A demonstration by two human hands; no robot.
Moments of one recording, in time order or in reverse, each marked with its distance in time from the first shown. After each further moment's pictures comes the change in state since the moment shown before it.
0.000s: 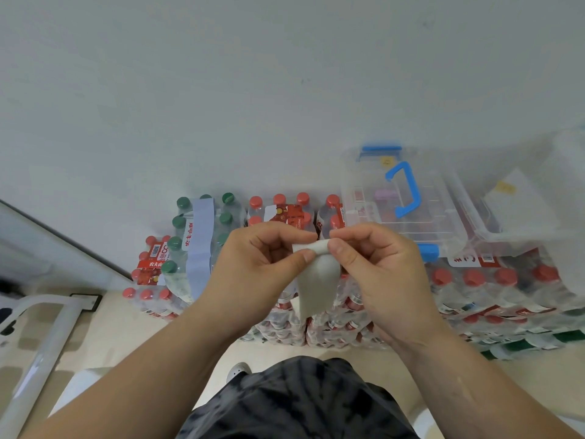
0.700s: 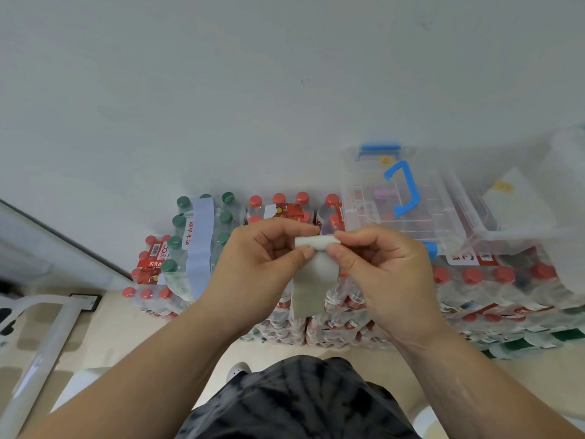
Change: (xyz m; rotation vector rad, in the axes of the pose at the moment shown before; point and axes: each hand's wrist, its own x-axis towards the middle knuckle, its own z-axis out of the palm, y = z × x) left_hand -0.004 0.008 0.002 -0.023 -0.032 0.001; right_hand -0.005 -0.002 -0.003 -0.040 0.029 -0.106
